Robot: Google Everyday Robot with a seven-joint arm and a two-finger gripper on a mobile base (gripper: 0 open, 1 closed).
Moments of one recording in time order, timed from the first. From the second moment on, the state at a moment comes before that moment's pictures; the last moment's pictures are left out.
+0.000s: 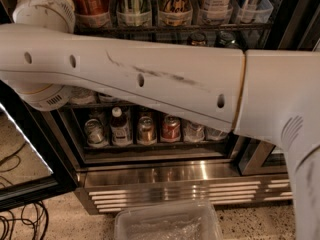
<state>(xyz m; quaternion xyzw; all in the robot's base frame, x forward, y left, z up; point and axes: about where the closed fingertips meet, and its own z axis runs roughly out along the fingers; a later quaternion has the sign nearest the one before) 0.655 0.213 1.085 -0.13 0.64 -0.03 0.76</state>
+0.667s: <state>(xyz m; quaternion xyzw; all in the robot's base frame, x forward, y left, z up) 0.631 0.199 1.111 -0.10 0.60 0.00 0.80</state>
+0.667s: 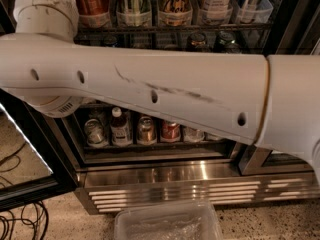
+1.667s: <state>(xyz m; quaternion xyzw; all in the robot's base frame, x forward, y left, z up) 0.577 0.198 1.121 -0.16 0.56 0.14 0.80</state>
